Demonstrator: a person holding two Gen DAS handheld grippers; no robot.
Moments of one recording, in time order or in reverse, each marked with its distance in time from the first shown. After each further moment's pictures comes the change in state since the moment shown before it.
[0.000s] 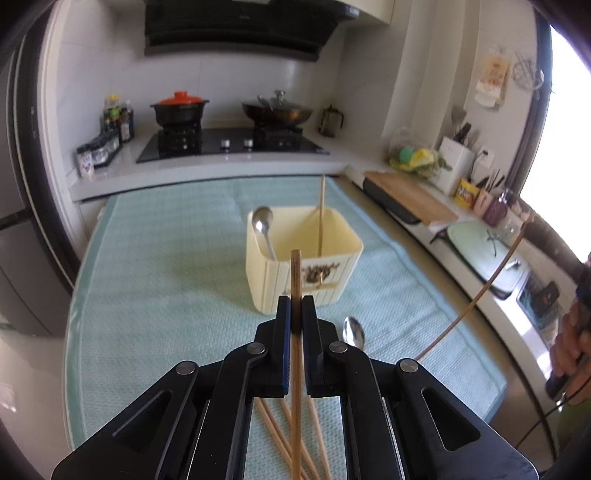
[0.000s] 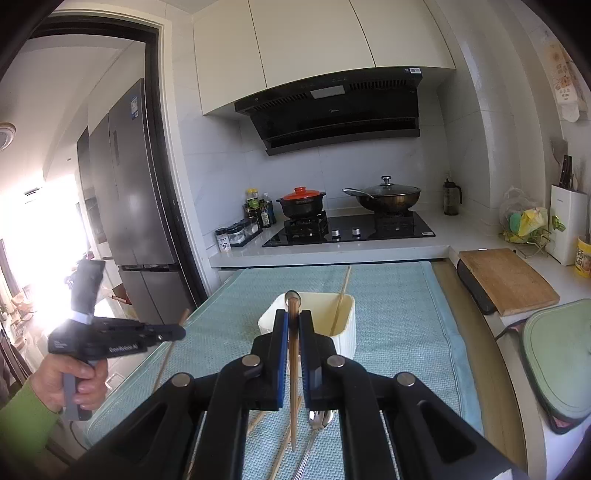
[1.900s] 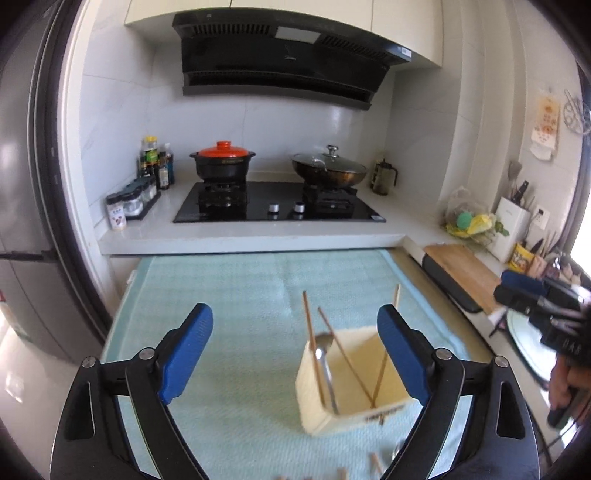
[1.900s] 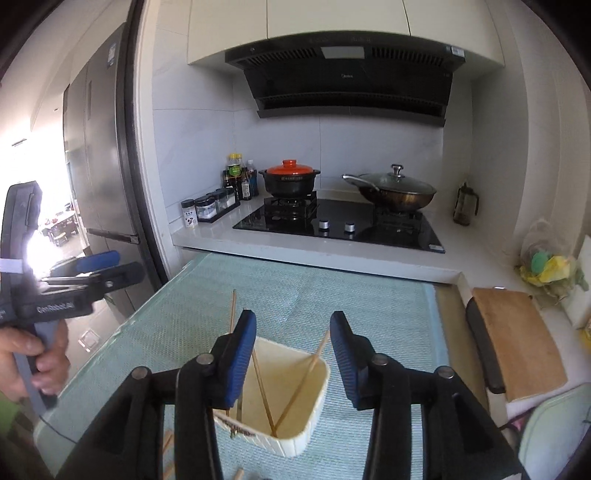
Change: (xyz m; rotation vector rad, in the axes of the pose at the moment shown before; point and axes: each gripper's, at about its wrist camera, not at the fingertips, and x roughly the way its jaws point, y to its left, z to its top) left arm 0.060 0.023 0.095 -0.021 -0.127 0.193; right arm 0.166 -0.026 0.085 -0.147 0.147 -0.077
